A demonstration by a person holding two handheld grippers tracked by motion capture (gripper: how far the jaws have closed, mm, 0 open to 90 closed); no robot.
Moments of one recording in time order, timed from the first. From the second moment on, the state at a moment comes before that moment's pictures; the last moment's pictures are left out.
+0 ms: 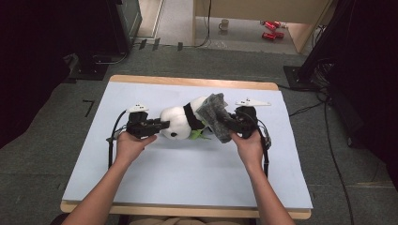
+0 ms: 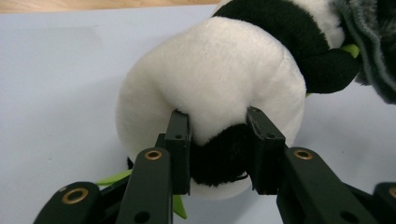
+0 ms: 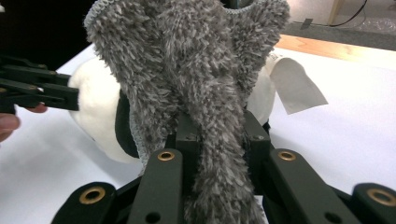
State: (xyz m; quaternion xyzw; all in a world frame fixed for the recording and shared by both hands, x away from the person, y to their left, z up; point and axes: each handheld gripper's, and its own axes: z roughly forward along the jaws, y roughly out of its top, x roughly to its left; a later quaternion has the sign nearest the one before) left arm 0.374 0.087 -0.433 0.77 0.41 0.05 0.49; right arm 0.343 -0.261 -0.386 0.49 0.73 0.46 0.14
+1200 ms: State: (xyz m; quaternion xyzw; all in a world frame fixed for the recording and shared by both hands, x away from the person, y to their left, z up) left arm 0.365 0.087 -0.464 0.78 0.34 0.12 0.51; right arm 0.373 -0.268 -0.392 0.51 0.71 0.46 0.14
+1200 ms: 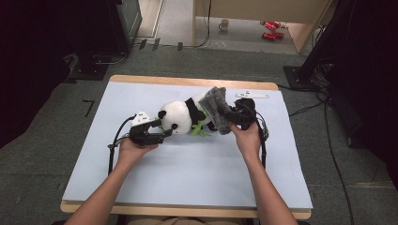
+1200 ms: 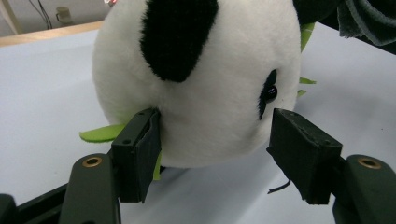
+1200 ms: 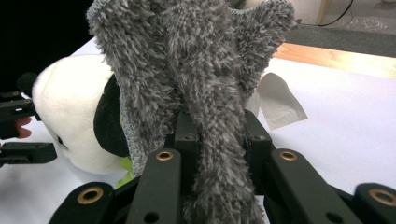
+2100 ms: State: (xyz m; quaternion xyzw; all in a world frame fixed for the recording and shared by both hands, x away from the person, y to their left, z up) left arm 0.390 0.103 -0.491 0.78 0.31 0.08 0.54; right arm 0.373 -0.272 -0.396 0.52 0.72 0.45 0.15
